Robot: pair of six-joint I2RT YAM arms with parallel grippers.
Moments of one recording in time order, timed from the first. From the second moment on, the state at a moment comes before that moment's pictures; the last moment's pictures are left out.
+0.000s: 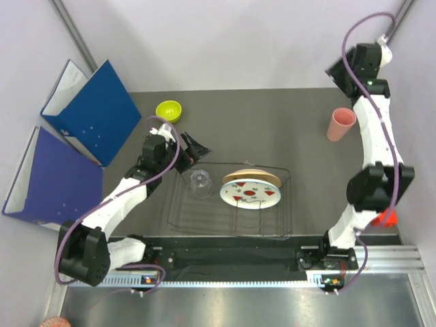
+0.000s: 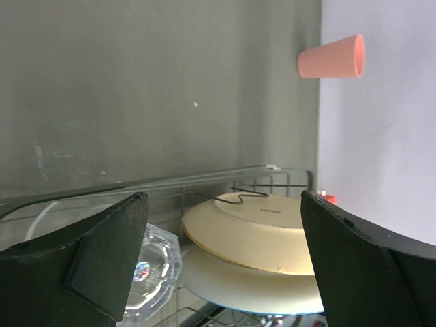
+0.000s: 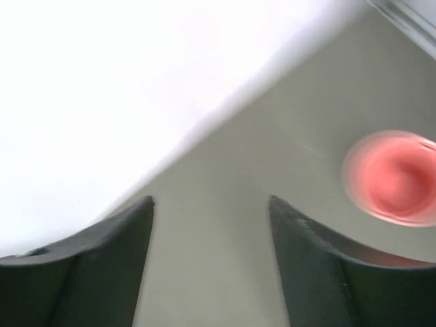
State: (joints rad) left arm -0.33 1.18 0.72 0.03 0.36 -0.94; right arm -0.08 1.80 1.93 -0.62 0.15 0.70
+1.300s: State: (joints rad) left arm -0.72 1.24 0.80 -0.47 -0.28 -0.64; right arm 0.76 1.01 0.88 0.02 0.23 0.52
